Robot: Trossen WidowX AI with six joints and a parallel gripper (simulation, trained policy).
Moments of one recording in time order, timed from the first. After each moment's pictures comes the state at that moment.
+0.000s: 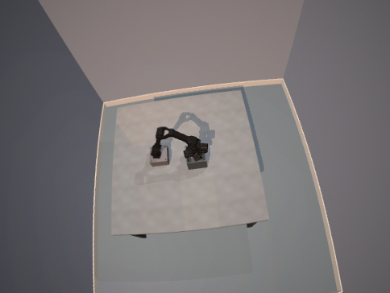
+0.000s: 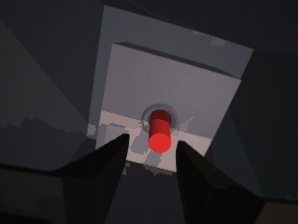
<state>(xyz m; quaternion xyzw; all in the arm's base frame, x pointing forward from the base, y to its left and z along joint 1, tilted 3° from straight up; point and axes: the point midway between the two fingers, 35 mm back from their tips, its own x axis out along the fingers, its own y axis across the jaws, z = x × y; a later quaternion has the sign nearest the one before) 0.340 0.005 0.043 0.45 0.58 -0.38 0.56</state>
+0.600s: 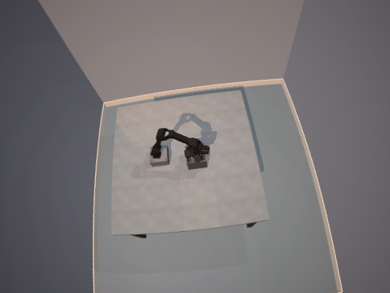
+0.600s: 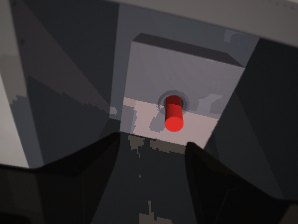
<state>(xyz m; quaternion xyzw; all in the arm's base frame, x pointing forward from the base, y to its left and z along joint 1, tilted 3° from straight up) 0.350 -0.002 0.071 0.50 0.61 -0.35 0.51</state>
